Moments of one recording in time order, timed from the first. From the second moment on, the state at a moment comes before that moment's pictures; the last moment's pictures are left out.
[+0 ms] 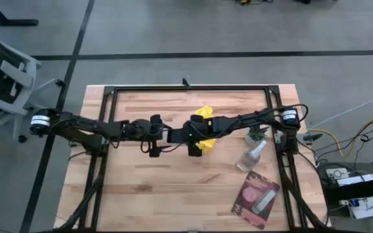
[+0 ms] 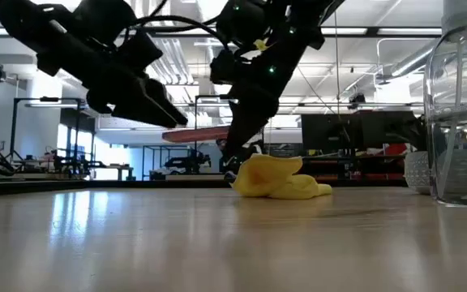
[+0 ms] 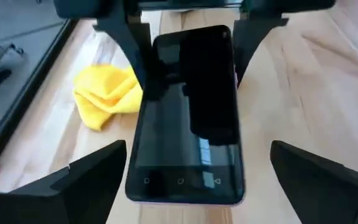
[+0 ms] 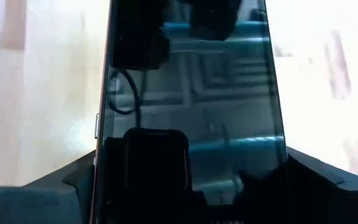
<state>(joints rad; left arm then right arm) 0.06 1.20 0.49 0.21 -0.08 0.25 -0.03 1.93 1.40 -0.47 0.11 -0.02</state>
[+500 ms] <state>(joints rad) -0.27 1.15 0.49 0.16 -0.74 0.49 -0.03 1.93 1.40 -0.47 -0.26 0.31</state>
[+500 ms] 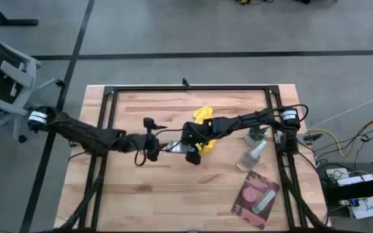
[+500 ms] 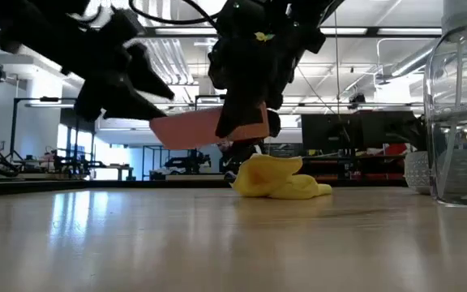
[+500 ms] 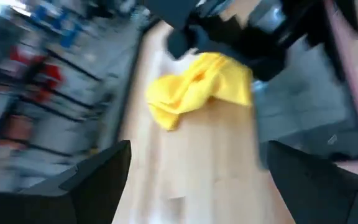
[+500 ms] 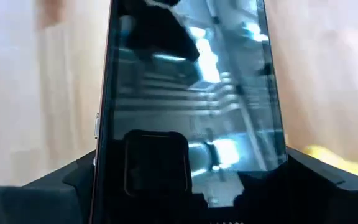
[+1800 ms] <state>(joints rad) -0.55 1.21 0.56 0.28 -1.48 1.04 -0.11 1.92 1.70 -0.35 -0.50 0.88</state>
